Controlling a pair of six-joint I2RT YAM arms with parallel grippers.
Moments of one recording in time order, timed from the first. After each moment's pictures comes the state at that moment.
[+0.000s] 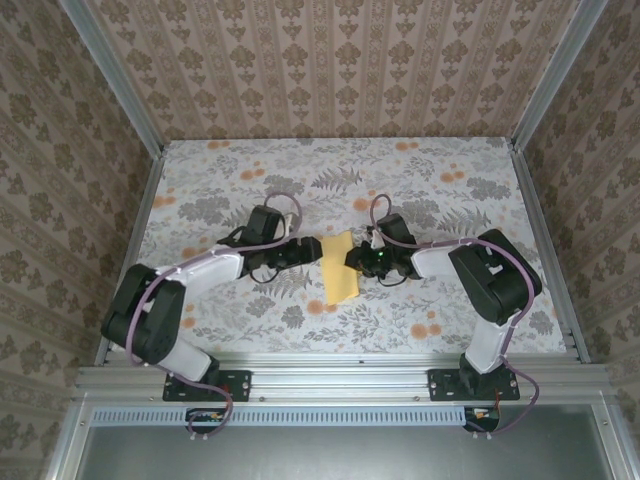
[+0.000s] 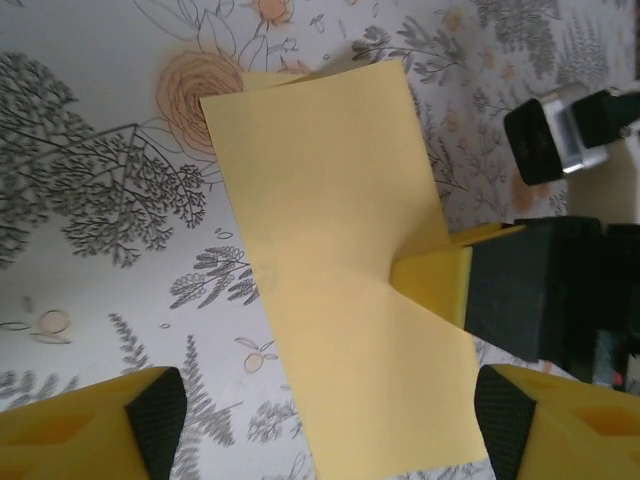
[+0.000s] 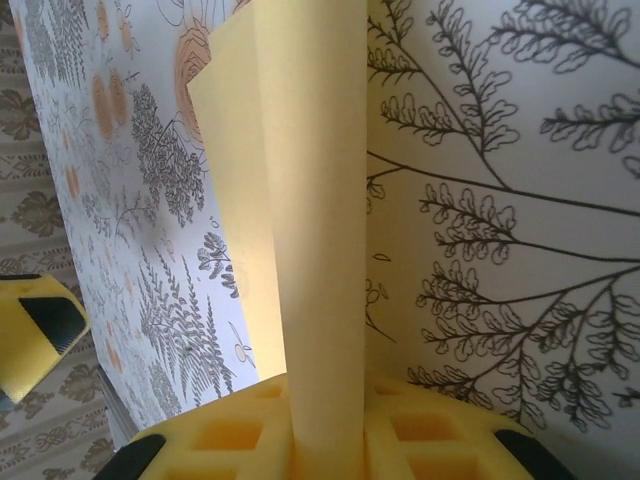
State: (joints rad) left arm -0.56 1.54 0.81 -0.13 0.43 -0.64; right arm 0.45 1.81 0.77 0.21 -0.54 0.90
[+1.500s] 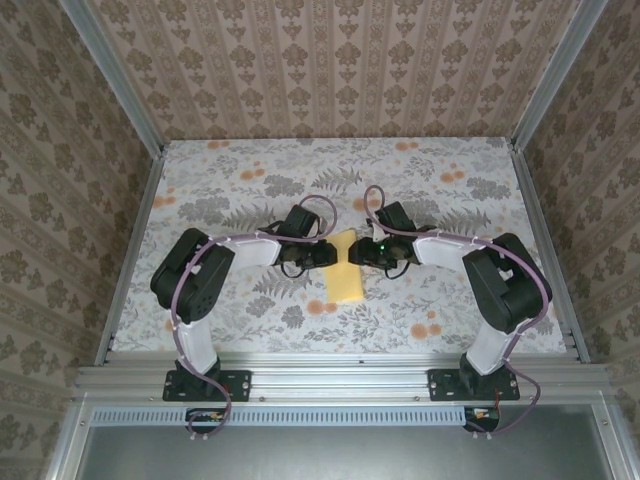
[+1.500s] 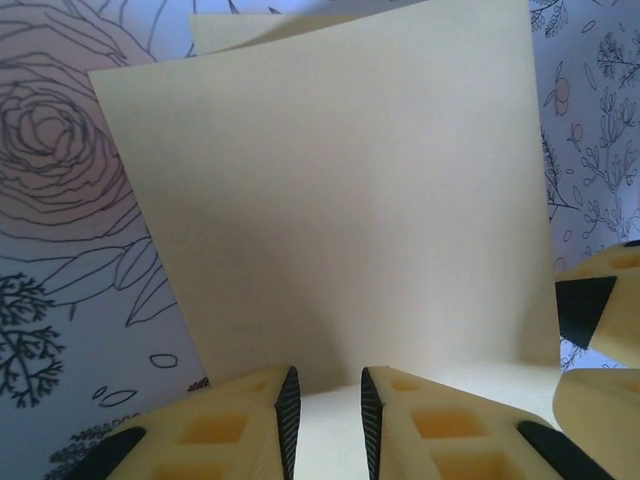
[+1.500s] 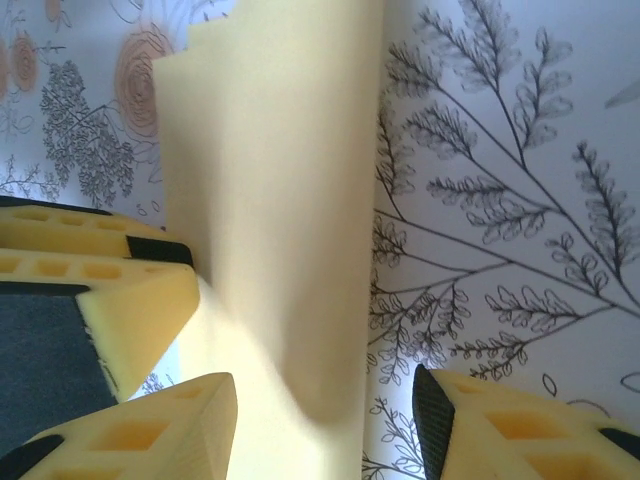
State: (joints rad) left arm -0.67 1.86 1.01 -0.12 0.36 -0.64; right arm 0.44 1.74 0.94 -0.22 -0.36 0.56
